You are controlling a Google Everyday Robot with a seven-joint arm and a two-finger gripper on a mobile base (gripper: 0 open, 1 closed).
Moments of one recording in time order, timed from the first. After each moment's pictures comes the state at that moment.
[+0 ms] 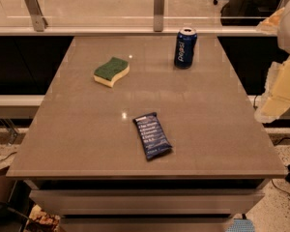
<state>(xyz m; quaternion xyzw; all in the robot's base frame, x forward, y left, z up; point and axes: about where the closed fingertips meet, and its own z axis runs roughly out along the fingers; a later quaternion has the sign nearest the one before) 0.437 -0.210 0.998 -0.60 0.77 -0.06 0.19</state>
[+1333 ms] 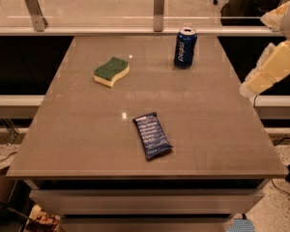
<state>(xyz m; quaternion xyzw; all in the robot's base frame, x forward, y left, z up) 0.486 -0.216 1.000 -0.52 0.80 0.02 0.30</state>
